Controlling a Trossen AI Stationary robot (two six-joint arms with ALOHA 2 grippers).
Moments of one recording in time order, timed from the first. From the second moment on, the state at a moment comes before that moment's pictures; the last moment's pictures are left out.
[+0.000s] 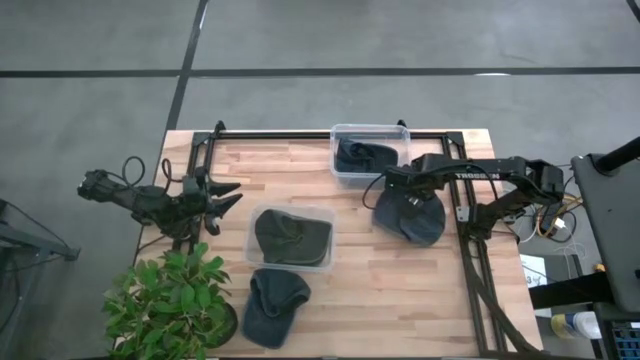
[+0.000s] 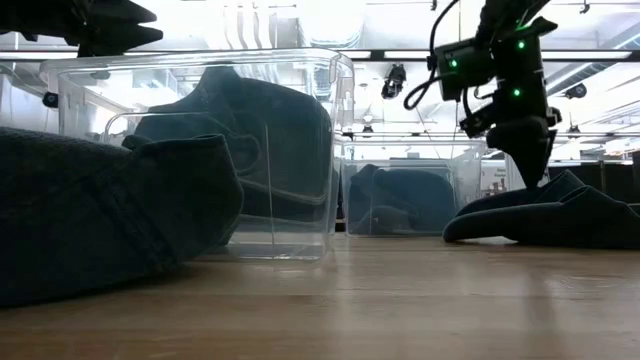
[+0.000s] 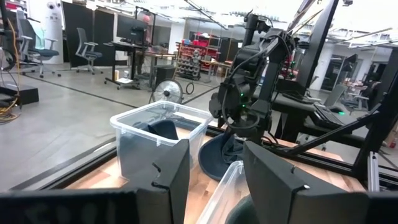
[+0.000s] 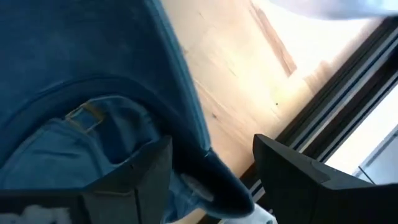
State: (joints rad) left arm -0.38 0.29 0.34 -0.02 -0.71 -0.14; right arm -0.30 1.42 0.93 -1.22 0.30 0.52
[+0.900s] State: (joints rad) left arm -0.38 0.29 0.34 -0.02 -0.71 -0.12; right arm -0.27 1.42 0.90 -1.08 0.03 0.62
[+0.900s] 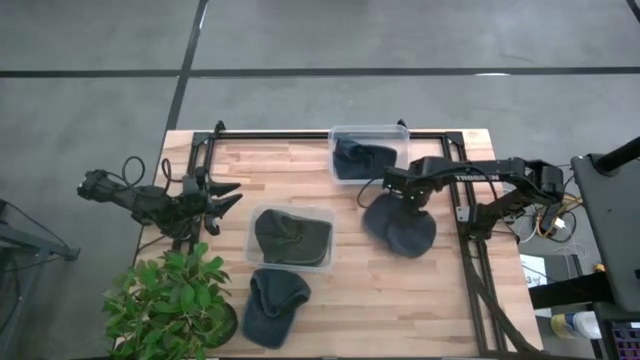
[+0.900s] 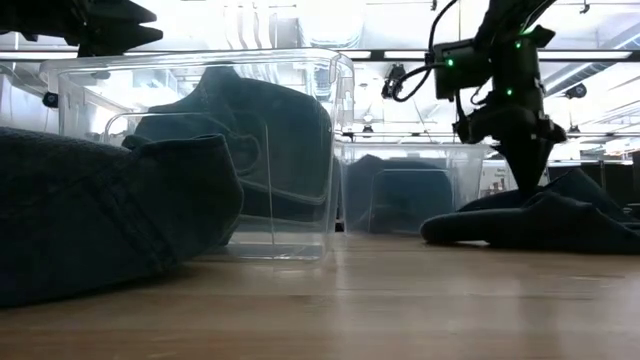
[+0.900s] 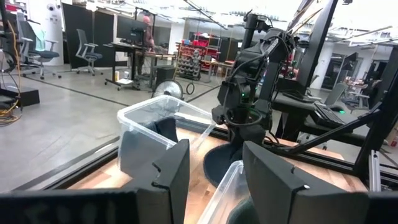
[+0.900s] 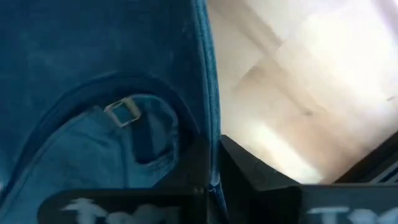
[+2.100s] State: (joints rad) left arm -0.38 0.29 0.34 -0.02 -0.71 -0.11; right arm 0.37 1.41 1.06 -1.03 -0.02 1.57
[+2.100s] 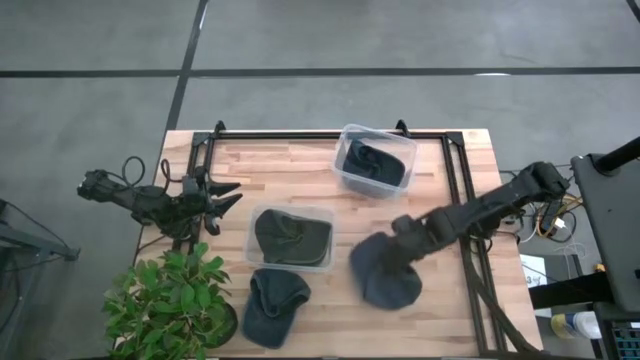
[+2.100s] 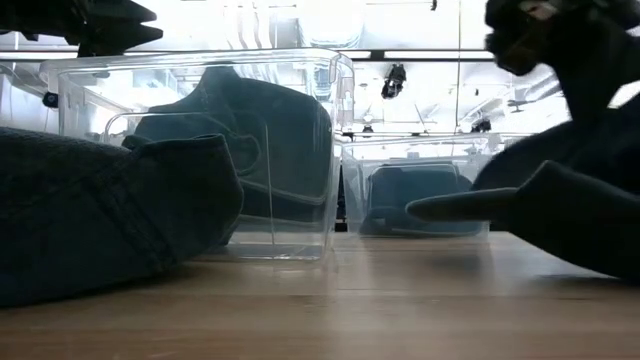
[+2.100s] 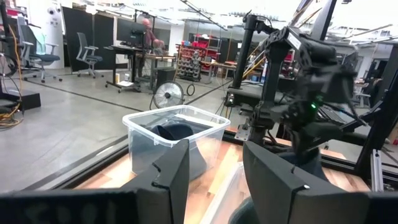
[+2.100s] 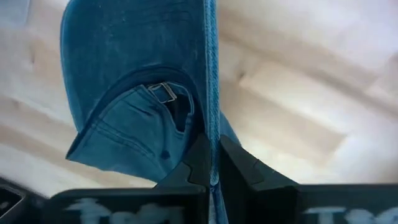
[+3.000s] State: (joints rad) left arm -0.38 0.29 0.34 -0.02 -0.71 -0.14; right arm 0.31 1.41 1.02 -0.96 -0.08 1.26
